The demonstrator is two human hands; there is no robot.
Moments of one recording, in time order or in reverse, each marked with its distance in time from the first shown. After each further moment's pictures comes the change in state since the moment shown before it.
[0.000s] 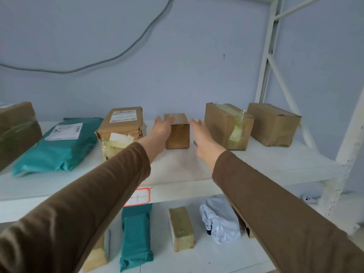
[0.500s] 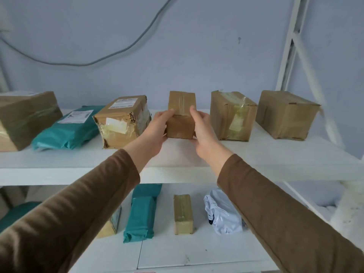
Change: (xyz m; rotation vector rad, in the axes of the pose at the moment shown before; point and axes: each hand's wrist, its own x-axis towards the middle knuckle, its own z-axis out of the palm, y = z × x) left_hand -0.051 -0.024 0.022 -0.247 0.034 0.047; right_hand -0.021 0.022 -0.040 0.215 -0.235 -0.034
